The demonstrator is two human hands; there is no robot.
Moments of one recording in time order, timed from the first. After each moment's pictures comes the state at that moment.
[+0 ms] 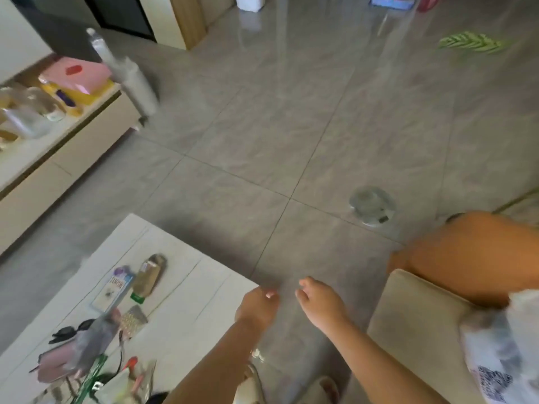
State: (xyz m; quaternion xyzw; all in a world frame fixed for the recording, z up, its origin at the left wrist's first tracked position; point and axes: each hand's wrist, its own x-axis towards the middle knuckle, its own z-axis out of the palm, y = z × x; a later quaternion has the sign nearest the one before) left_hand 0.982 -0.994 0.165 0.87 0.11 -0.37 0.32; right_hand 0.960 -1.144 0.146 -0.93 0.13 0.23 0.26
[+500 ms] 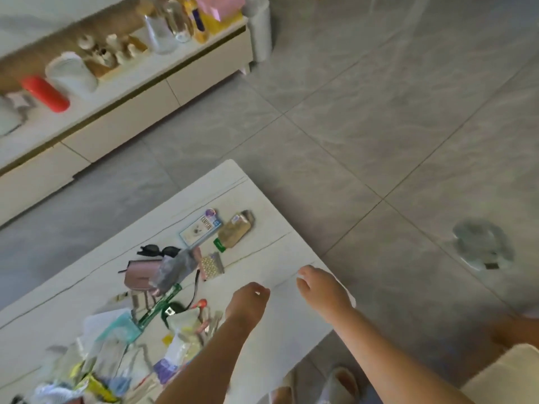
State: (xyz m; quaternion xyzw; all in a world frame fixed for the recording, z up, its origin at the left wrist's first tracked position) left_hand 0.969 -0.744 0.099 0.80 0.35 -0.31 0.38; right_hand 1.030 -0.905 0.099 -0.92 -0.09 0.32 0.21
